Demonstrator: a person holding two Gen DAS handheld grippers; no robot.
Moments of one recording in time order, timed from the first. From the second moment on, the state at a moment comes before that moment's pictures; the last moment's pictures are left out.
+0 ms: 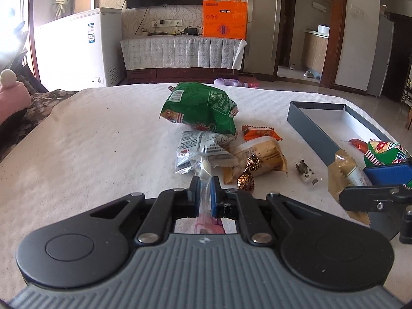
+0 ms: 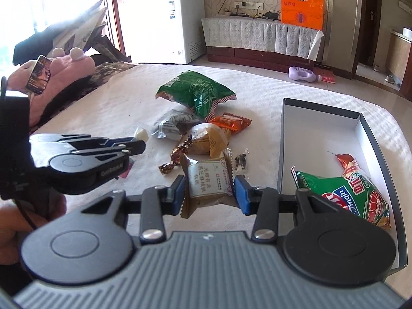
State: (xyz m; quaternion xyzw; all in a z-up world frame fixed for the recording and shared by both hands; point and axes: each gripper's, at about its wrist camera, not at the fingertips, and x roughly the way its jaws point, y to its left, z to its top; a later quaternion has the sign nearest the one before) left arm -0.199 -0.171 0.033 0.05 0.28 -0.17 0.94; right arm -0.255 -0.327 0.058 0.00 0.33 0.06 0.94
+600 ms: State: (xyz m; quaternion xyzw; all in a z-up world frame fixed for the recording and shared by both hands) left arm -0.164 -0.196 0.070 0.09 0.26 -0.16 0.95; right arm -0.267 -0.336 0.065 0.02 0.32 0.08 0.95
